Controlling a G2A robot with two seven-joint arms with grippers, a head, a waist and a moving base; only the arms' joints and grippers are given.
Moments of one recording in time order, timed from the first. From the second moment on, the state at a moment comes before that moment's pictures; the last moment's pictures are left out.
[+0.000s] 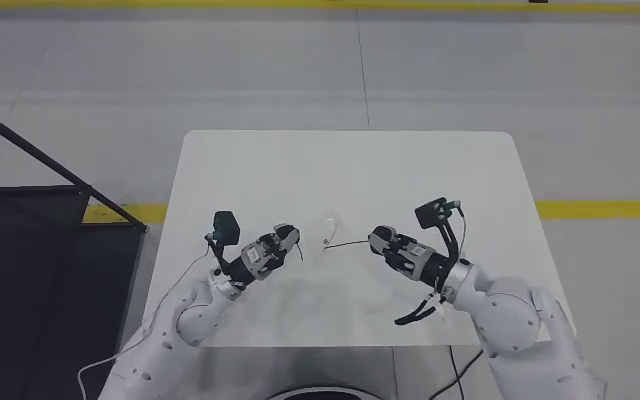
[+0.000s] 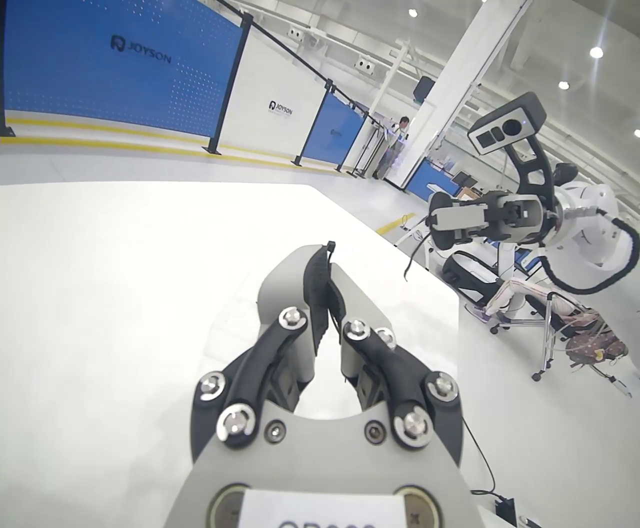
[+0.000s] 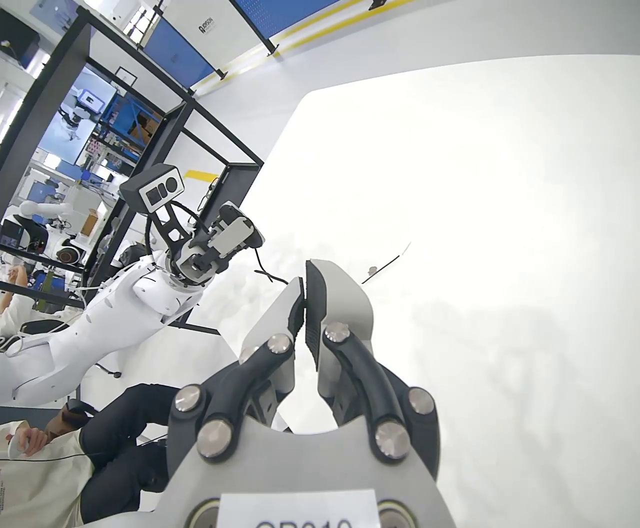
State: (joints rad) left arm 1.33 -1.10 -1.20 -1.53 0.81 -0.68 0.18; right arm -1.34 -1.14 1.36 -2.01 -0.48 -0.15 0.78
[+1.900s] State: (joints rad) left arm 1.32 -1.15 -1.10 -1.52 1.18 -0.42 0.51; right arm -1.26 -1.17 1.21 -2.02 -0.33 0.23 0.66
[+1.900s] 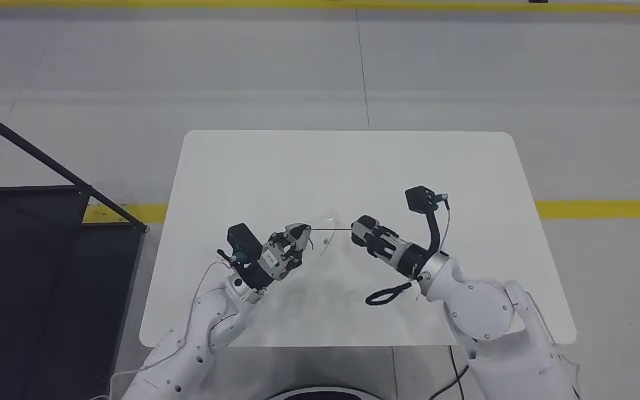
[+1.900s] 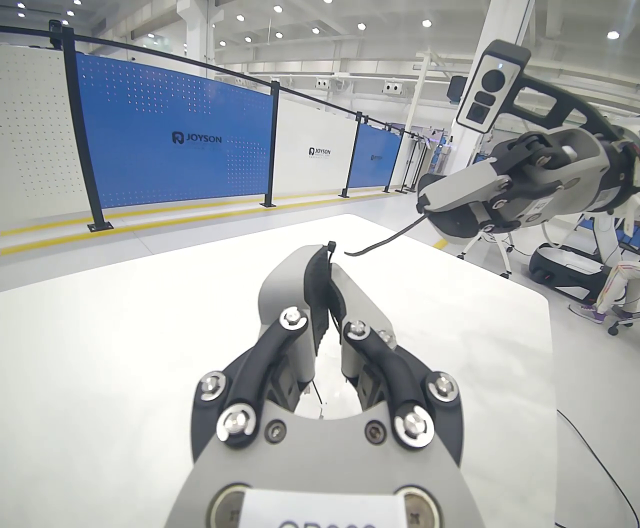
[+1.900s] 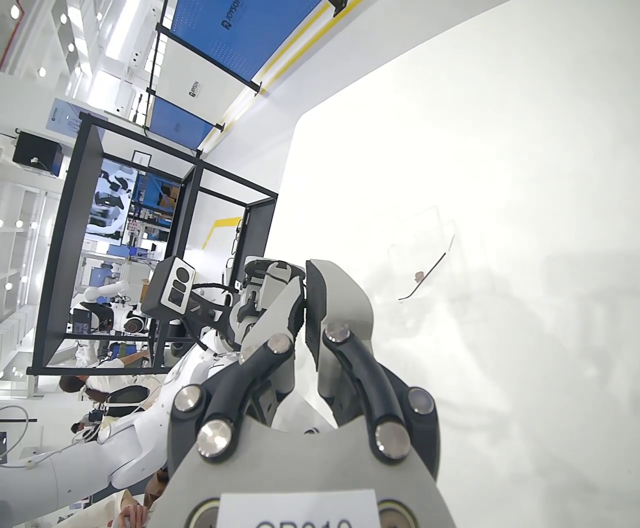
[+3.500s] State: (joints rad) left arm 1.32 -1.15 -1.10 -1.52 1.18 -0.42 0.51; right arm -1.23 -1.17 1.22 -2.00 -0.30 0.23 0.67
